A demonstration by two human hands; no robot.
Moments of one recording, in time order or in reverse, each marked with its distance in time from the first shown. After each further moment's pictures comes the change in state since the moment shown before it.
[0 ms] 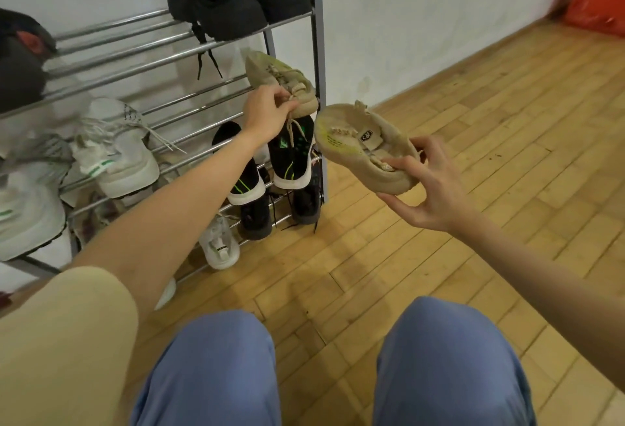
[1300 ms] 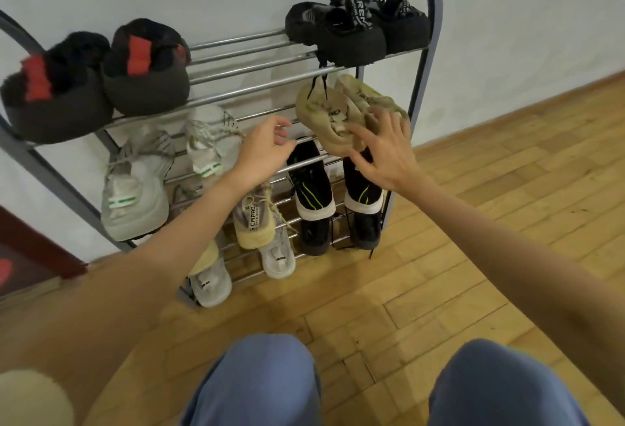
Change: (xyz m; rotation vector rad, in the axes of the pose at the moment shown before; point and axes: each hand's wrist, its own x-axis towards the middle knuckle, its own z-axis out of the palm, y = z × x) left_hand -0.060 -0.086 -0.116 -0.082 0.058 -0.156; right_hand 0.165 -0.053 0.150 -0.193 -0.109 0.023
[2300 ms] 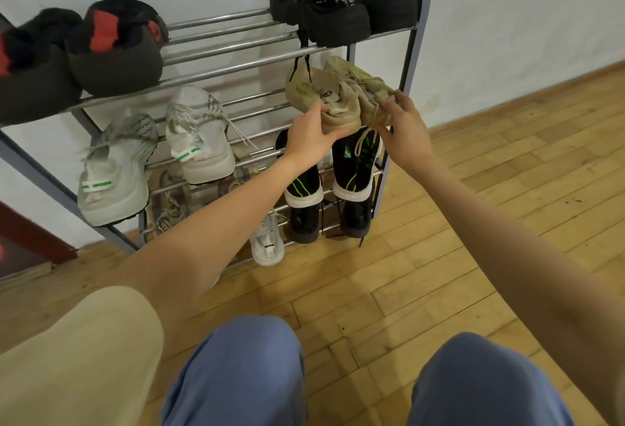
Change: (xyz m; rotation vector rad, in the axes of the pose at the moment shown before) left_hand 0.022 0.037 0.090 0.058 -0.008 0.061; right_hand -0.001 0.043 -0.008 0.269 -0.094 0.309
